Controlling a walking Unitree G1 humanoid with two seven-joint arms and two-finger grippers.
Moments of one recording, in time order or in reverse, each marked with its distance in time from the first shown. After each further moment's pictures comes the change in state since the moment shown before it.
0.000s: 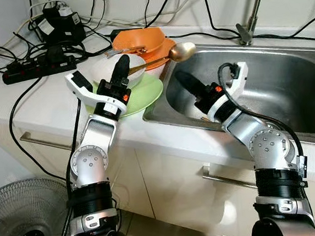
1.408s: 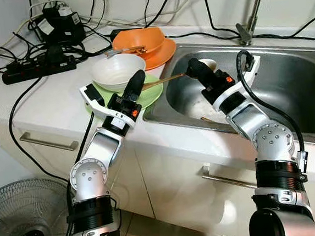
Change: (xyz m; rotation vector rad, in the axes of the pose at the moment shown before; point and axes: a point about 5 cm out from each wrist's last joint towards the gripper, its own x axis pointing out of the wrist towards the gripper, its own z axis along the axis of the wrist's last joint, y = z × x) left arm -0.015 -0.002 -0.019 -0.098 0.122 -0.035; right arm 0.003 -0.003 0.013 0.079 -0.092 0.033
